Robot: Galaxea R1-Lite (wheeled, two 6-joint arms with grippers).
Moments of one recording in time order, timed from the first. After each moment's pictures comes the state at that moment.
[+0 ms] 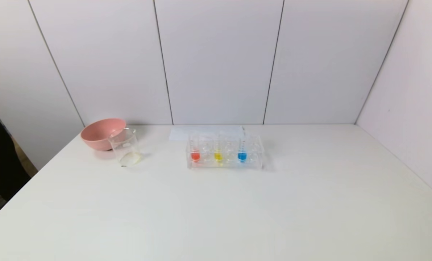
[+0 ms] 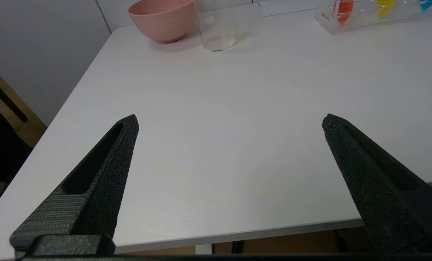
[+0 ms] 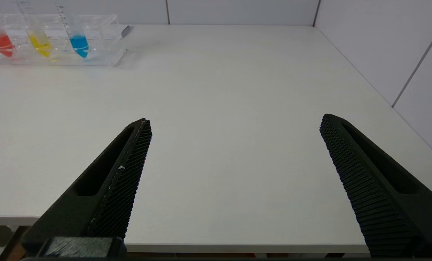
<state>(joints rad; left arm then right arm) 0.01 0.00 0.00 0.00 -0.06 0.11 0.00 0.00 0.00 0.00 0.00 0.00</state>
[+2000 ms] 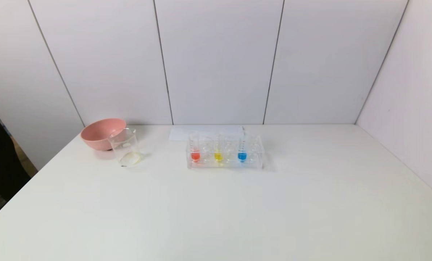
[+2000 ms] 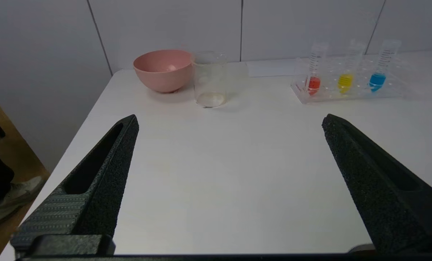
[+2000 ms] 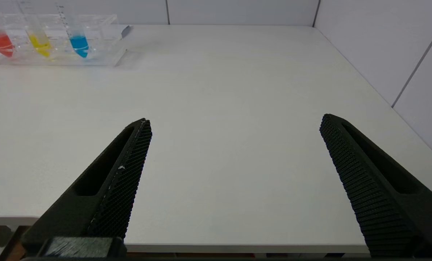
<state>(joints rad) 0.01 0.17 -0.31 0.05 -0.08 0.00 0.00 0.00 0.00 0.00 0.00 0.00</state>
